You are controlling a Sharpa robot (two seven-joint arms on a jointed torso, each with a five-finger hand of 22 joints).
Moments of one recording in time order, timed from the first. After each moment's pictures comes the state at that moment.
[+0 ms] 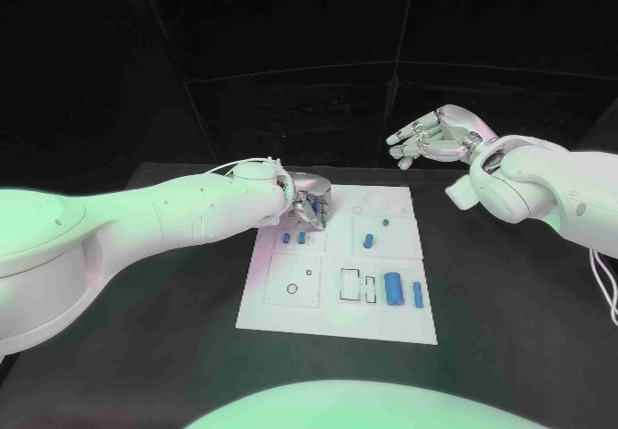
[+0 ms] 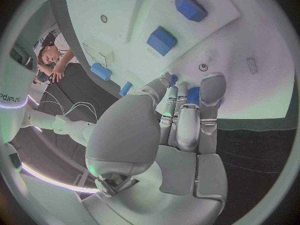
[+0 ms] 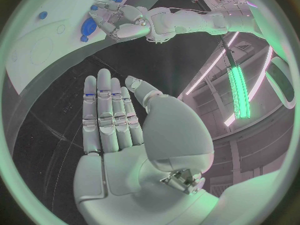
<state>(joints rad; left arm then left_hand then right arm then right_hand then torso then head) 1.26 -0.42 -0.22 0.96 -1.36 -0.02 0.13 1.38 -0.11 0.30 0.00 0.11 1.05 0.15 0.16 0.07 1.11 0.08 0.17 0.07 1.47 0.00 1.32 1.08 0.16 1.39 0.09 0.88 0.83 1.40 -0.73 -0.18 1.29 -0.60 -0.26 0.26 1.27 -0.06 0.33 -0.14 0.29 1.06 0.16 0.07 0.07 1.32 0.09 0.06 0.11 1.38 0.03 0.19 0.35 0.17 0.94 0.14 0.60 0.23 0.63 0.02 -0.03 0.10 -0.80</state>
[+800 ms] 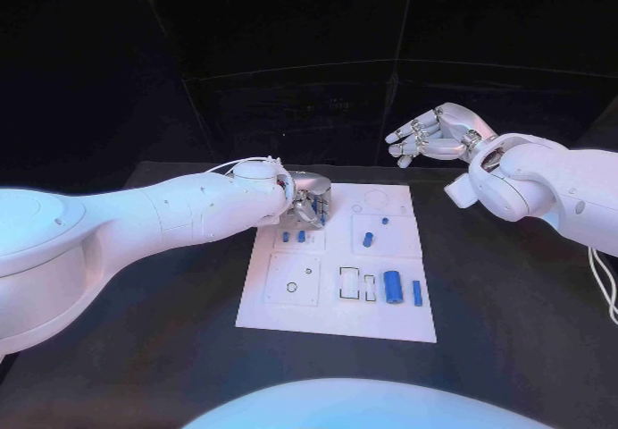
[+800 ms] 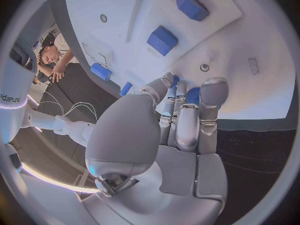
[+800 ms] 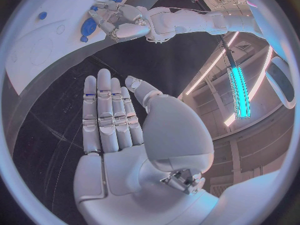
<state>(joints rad) 1.26 -0.41 -0.22 0.96 -1.36 -0.02 0.12 1.41 -0.09 0.38 -0.04 0.11 1.08 0.14 0.15 0.07 1.18 0.07 0.14 0.07 1.47 -0.01 1.32 1.07 0.16 1.40 0.08 0.93 0.89 1.40 -0.73 -0.18 1.29 -0.60 -0.26 0.26 1.27 -0.06 0.33 -0.14 0.29 1.06 0.16 0.07 0.07 1.32 0.09 0.06 0.11 1.38 0.03 0.18 0.35 0.17 0.94 0.14 0.60 0.23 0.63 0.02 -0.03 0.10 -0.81</state>
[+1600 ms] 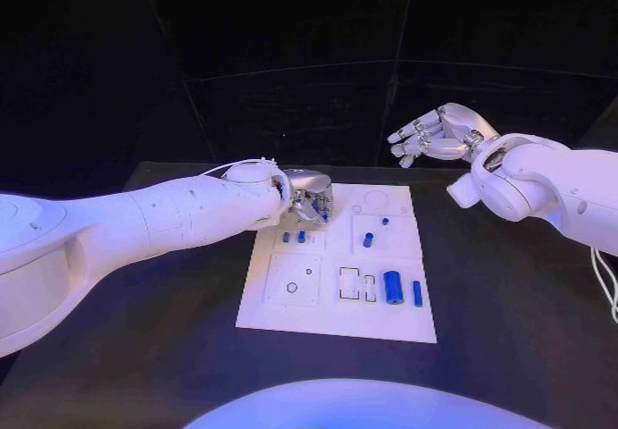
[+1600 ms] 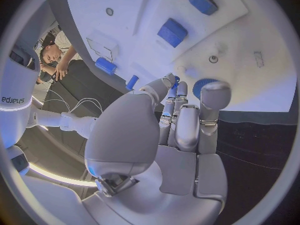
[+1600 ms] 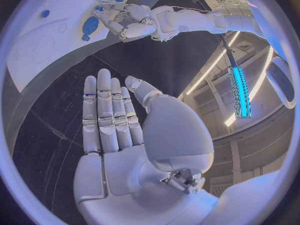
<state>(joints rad) 1.25 -0.47 -0.18 1.04 -1.36 -0.09 0.14 1.40 -0.10 0.44 -0.06 0.11 1.10 0.14 0.13 0.07 1.20 0.07 0.11 0.07 1.47 -0.01 1.32 1.04 0.15 1.40 0.08 0.95 0.92 1.40 -0.73 -0.18 1.29 -0.60 -0.26 0.26 1.27 -0.06 0.33 -0.14 0.29 1.06 0.16 0.07 0.07 1.32 0.09 0.06 0.11 1.38 0.03 0.18 0.35 0.17 0.94 0.14 0.60 0.23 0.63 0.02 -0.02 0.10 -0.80</state>
